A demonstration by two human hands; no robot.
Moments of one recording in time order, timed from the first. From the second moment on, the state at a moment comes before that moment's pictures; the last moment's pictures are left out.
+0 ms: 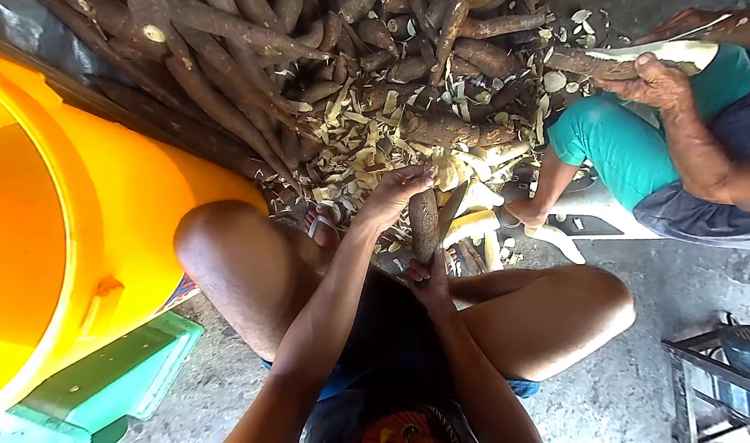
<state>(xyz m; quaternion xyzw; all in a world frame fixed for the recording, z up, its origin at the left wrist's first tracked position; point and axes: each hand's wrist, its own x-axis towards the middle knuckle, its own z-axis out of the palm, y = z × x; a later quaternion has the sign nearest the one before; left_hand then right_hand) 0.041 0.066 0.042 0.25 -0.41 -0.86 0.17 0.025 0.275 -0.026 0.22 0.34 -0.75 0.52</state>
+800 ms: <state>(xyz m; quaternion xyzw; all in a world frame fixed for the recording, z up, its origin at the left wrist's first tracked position) 0.058 0.082 0.057 0.23 -0.57 -0.77 0.19 0.018 0.274 -0.041 0.21 0.33 -0.75 0.53</state>
